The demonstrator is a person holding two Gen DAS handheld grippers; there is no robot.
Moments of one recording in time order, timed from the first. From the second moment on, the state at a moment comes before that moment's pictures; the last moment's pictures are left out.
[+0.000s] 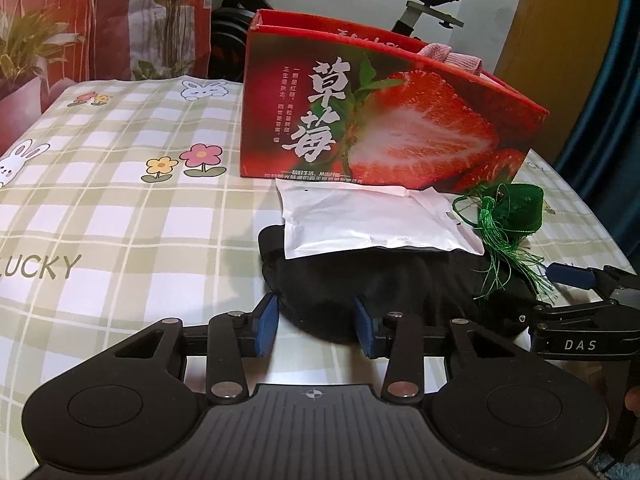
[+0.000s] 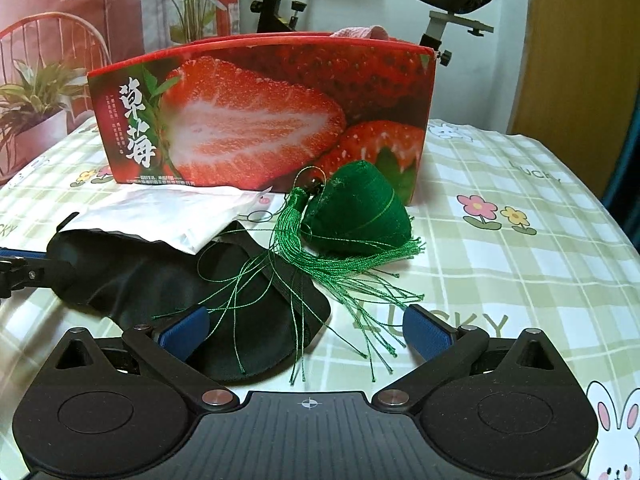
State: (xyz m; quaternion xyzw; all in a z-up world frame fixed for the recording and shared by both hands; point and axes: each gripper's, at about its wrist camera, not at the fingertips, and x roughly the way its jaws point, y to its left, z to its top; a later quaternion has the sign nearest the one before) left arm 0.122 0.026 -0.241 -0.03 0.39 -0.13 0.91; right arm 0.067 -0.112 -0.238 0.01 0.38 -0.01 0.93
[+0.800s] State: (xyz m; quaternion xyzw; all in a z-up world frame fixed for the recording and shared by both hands) left arm 0.130 0.035 -0.243 -0.08 0.39 -0.14 0.91; right arm 0.066 -0.112 -0.237 0.01 0.38 0.00 0.92
